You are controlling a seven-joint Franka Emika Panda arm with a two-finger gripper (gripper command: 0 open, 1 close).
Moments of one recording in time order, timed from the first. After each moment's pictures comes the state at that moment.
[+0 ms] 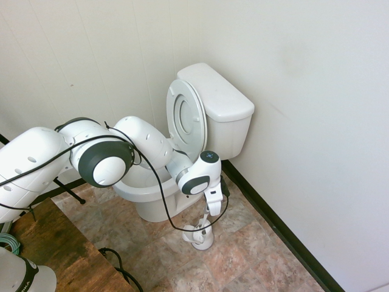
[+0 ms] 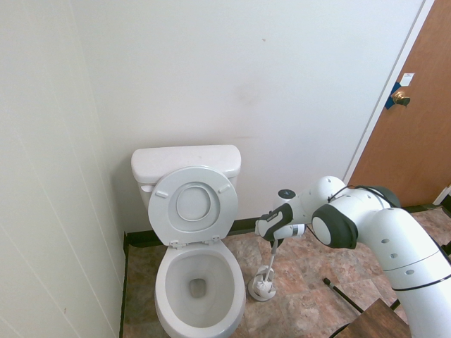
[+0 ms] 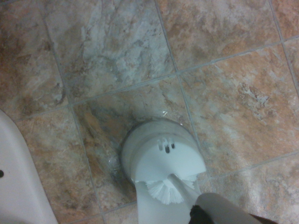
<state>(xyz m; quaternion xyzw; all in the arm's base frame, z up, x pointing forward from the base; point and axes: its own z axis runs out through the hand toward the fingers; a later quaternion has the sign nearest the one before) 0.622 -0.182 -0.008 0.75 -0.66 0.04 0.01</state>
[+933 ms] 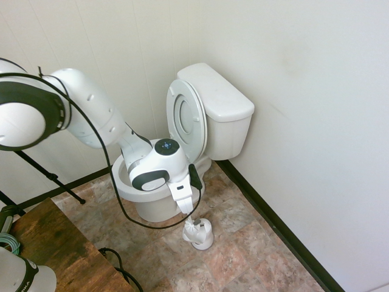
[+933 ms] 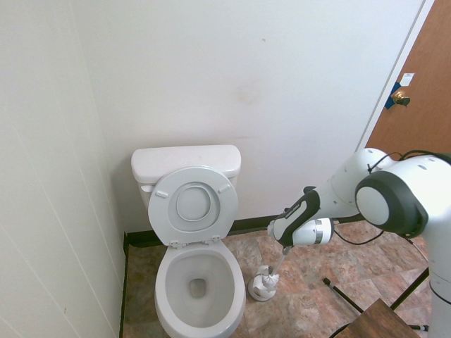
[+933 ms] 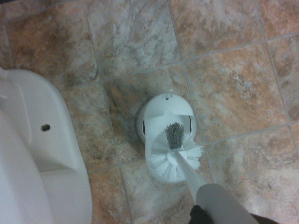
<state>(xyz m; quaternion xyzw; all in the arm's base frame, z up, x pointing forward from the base) 0.510 -0.134 0.152 0.77 -0.64 0.08 -0.03</state>
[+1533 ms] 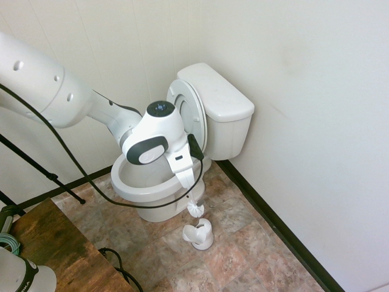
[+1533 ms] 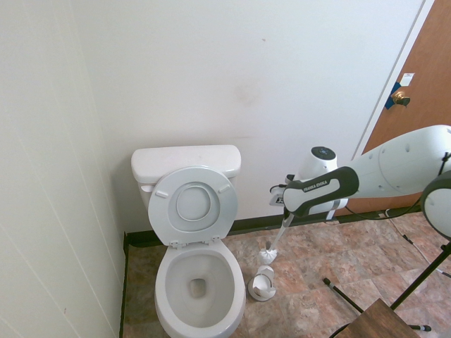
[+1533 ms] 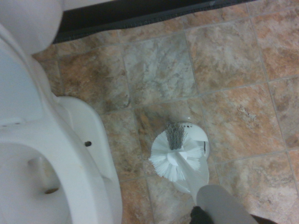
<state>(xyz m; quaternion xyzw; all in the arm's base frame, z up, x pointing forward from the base) 0.531 -0.111 0.302 0.78 -0.62 0.10 -0.04</state>
